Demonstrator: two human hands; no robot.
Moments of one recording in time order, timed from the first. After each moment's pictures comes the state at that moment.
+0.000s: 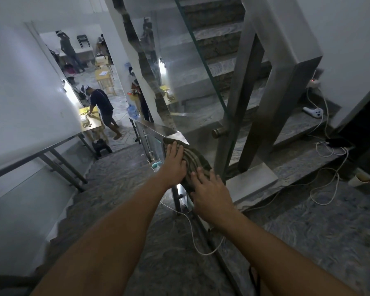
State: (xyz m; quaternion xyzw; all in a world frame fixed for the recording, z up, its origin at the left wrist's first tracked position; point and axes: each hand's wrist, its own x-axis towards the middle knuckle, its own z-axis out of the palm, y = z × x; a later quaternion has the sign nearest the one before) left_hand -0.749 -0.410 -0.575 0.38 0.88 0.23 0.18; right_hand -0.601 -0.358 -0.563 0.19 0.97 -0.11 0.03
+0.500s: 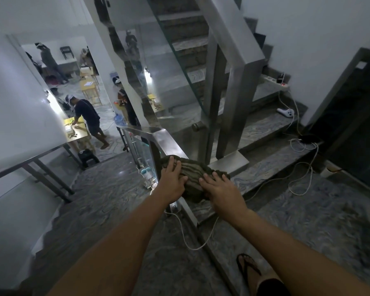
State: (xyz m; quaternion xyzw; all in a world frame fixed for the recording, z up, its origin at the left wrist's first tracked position) left_hand -0.651 -0.438 -0.569 0.36 0.87 0.25 0.20; right_hand -0.503 -0.336 -0.564 0.17 0.98 -0.11 -0.03
